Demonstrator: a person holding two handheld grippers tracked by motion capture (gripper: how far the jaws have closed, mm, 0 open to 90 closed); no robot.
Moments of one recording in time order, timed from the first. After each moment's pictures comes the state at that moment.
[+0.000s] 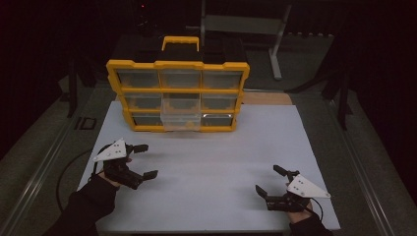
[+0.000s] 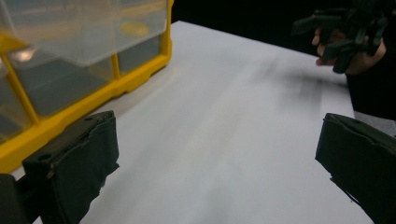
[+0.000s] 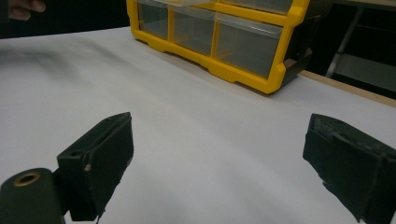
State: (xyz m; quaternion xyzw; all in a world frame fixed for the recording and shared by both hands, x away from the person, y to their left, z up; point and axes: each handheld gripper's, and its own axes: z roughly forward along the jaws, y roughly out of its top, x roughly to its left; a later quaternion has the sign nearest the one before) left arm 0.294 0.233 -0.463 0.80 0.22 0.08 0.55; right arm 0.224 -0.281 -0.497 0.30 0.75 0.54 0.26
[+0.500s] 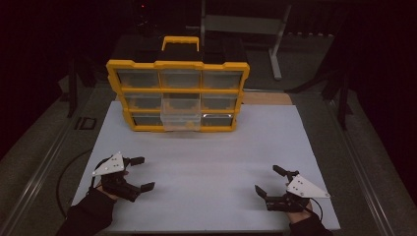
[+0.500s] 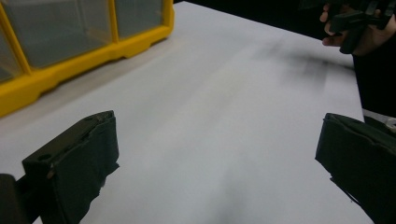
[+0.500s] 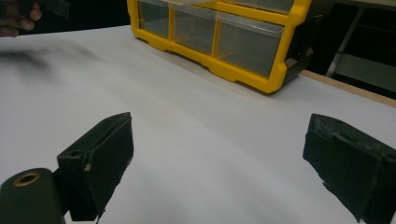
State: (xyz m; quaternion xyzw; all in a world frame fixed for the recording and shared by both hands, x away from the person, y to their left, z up) left arm 0.272 0.242 -0.495 0.80 0.25 0.08 0.54; right arm 0.223 -0.280 -0.497 0.30 0.75 0.54 0.26
